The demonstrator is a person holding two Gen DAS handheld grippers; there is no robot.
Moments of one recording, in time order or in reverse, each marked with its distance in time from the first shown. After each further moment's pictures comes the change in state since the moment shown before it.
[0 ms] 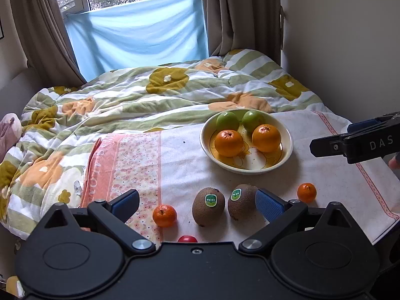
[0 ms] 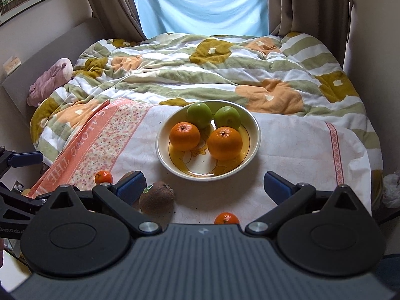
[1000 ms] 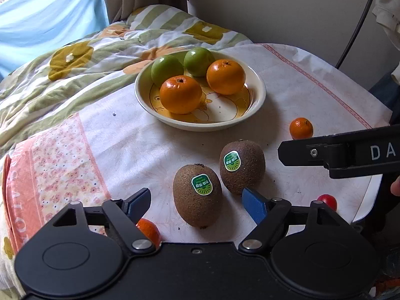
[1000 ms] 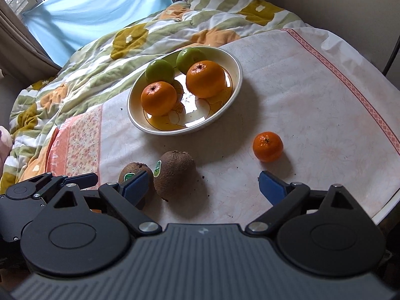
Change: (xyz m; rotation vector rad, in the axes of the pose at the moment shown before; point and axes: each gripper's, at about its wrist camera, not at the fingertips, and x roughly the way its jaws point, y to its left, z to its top) left arm 0.132 0.028 -0.009 0.333 0.178 -0.414; right arm 0.067 0.067 -0.047 0.521 0.059 -0.274
